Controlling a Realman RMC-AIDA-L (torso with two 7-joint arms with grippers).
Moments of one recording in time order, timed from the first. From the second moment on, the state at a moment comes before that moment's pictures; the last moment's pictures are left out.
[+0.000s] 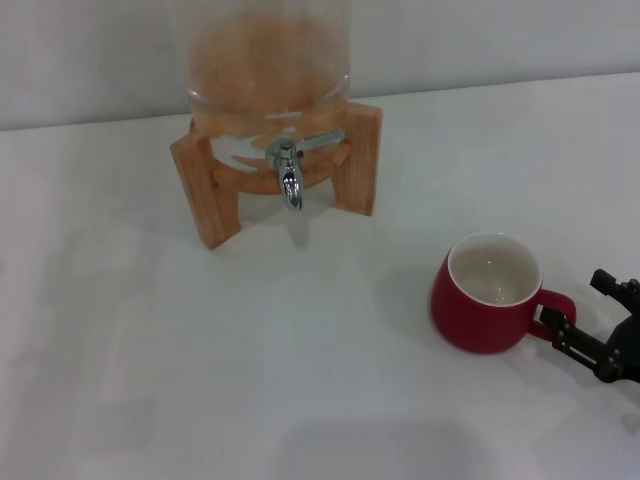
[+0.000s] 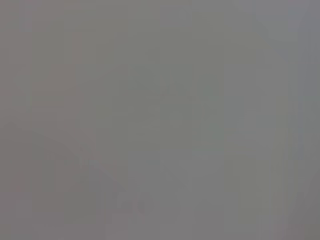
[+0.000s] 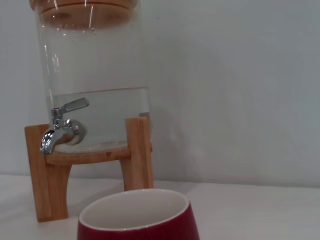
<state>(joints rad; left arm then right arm) -0.21 -2.08 1.71 0.36 -0.31 1.38 -0.26 0.15 2.01 -2.02 -0.03 0.07 -1.46 0.44</state>
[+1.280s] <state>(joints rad) -0.21 -2.08 1.71 0.36 -0.31 1.38 -0.26 0.17 2.01 -1.97 -0.03 0.08 -1.43 0.43</state>
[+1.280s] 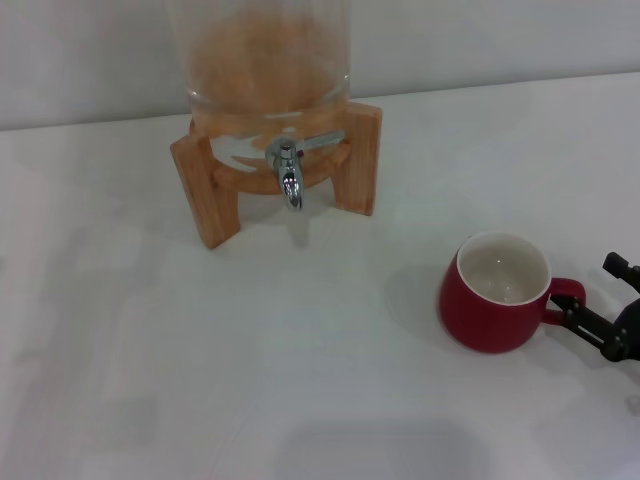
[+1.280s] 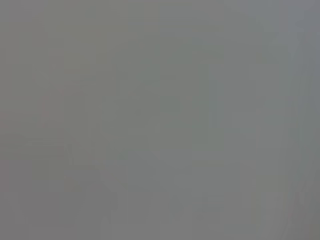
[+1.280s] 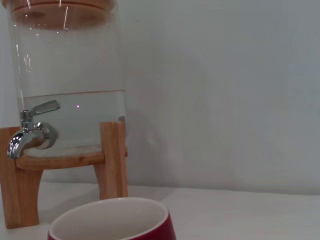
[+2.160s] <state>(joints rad) -0.21 -2.08 1.71 0.37 -0.30 1.38 -0.26 0.17 2.01 -1.97 -0.03 0.08 -1.43 0.43</state>
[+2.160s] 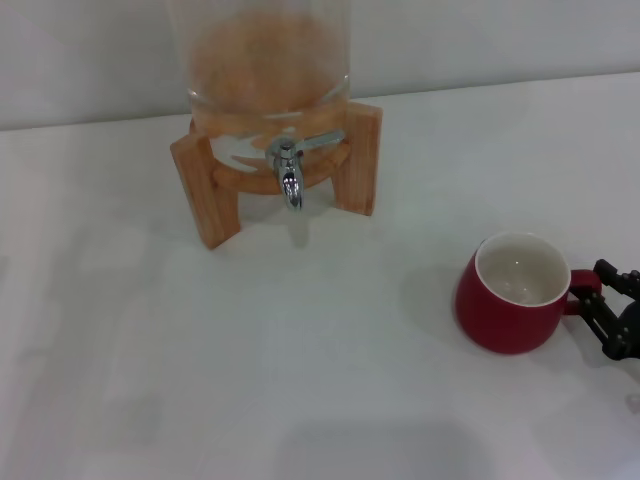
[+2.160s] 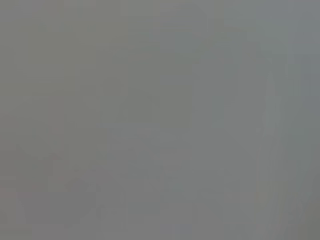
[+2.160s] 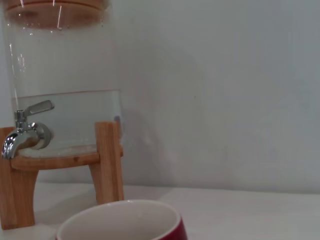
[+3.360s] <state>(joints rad) -0.23 -2.08 1.70 0.36 -0.30 1.37 -0.26 0.19 2.01 -1.98 -0.07 0.07 -1.43 0.43</state>
